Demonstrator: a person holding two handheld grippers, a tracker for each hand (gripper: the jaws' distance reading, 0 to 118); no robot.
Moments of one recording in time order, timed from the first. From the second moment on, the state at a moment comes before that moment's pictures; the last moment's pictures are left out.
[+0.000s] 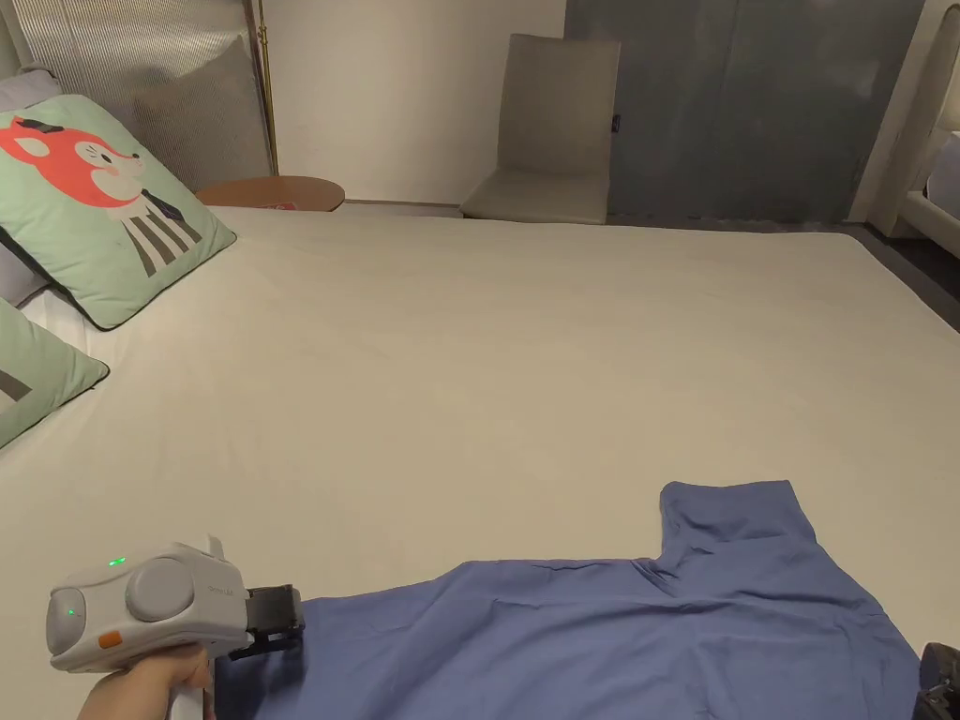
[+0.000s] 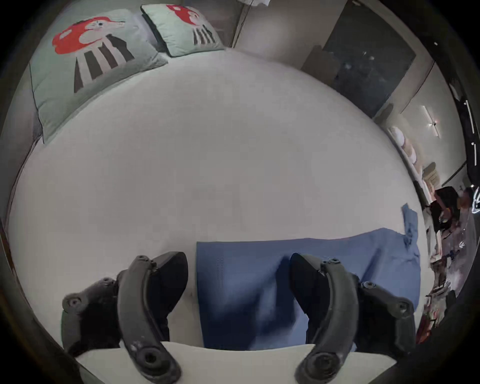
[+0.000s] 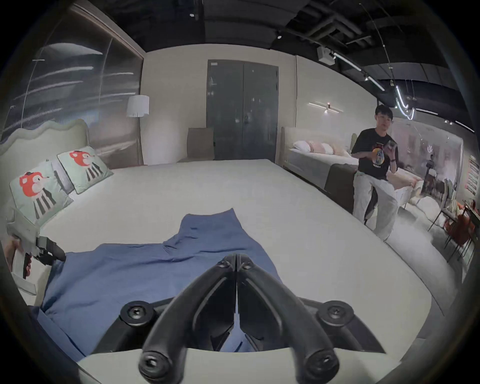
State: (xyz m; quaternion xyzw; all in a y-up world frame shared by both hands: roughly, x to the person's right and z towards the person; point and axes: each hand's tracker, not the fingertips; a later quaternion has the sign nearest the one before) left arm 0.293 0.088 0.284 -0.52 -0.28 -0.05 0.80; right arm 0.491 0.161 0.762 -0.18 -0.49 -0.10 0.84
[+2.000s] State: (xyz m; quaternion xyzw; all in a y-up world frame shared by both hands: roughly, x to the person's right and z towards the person) left arm 0.132 0.280 0.495 -0.08 -0.33 0.02 0.94; right arm 0.405 0.280 0.840 0.02 -0.51 -0.02 0.86
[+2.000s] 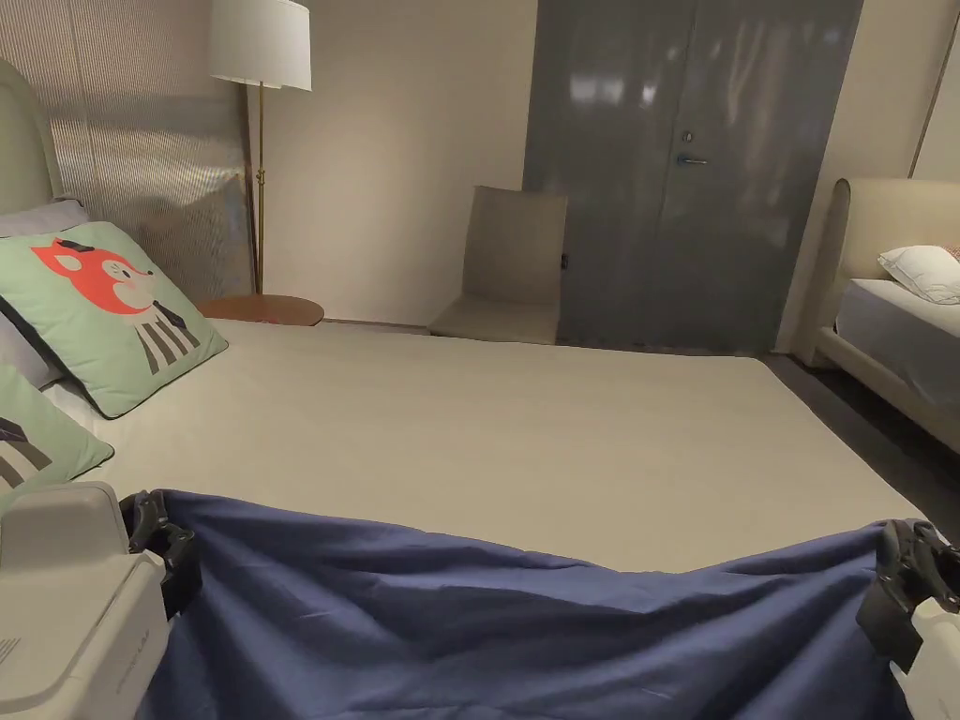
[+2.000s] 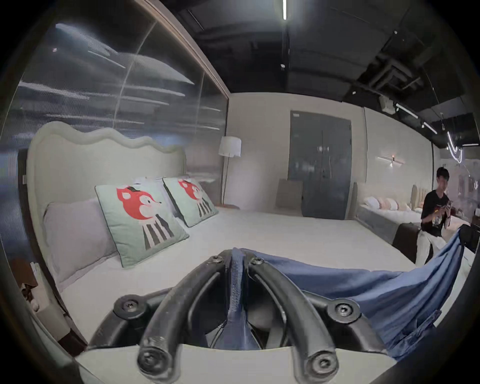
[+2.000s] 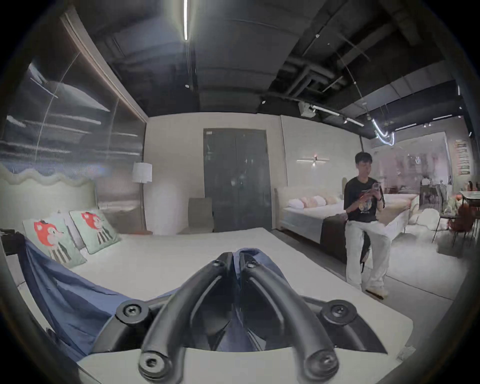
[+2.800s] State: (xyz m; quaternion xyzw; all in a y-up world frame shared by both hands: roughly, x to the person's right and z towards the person) left arm 0.207 0.401 0.407 -0.04 -0.35 0.05 0.93; right arm 0.480 0.419 0.790 0.08 -0.50 0.02 0.86
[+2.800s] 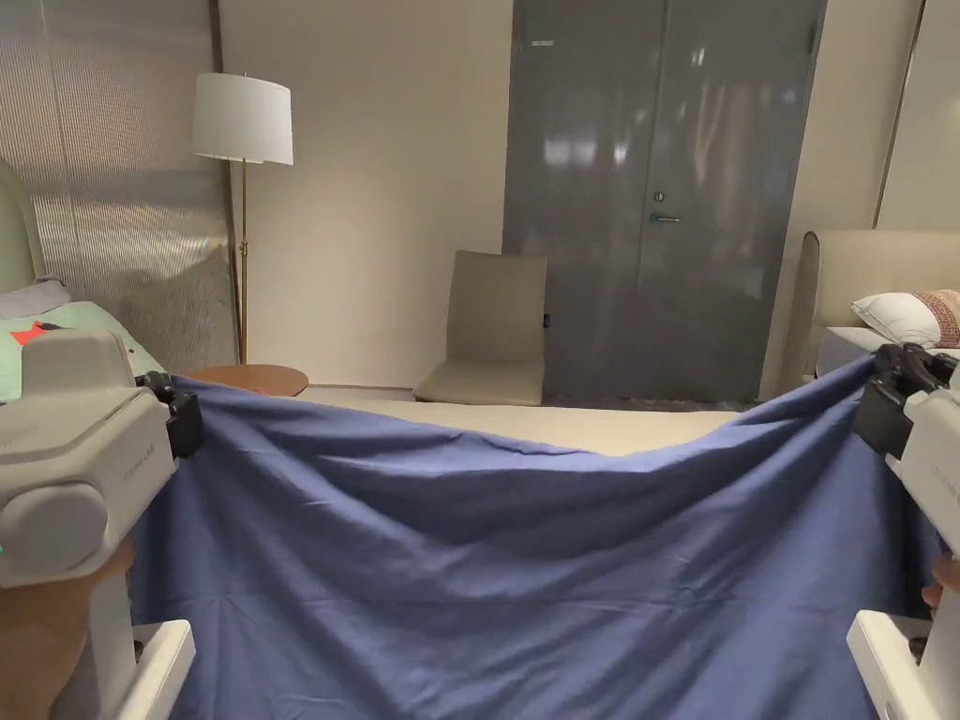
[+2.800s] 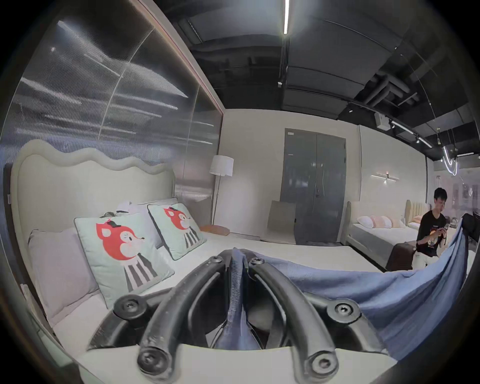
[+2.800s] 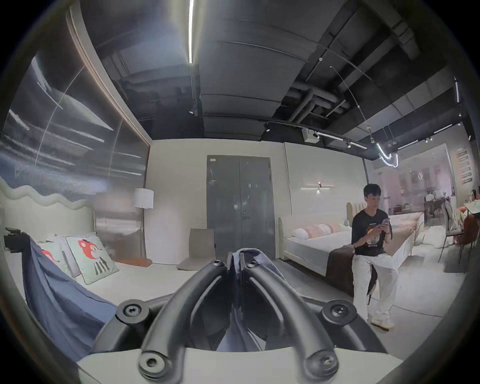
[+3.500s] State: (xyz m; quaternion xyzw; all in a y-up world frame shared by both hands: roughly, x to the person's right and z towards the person) left arm 0.379 0.508 0.243 -0.01 -0.32 0.03 0.95; right arm 0.659 0.535 0.620 0.10 -0.50 0.07 0.85
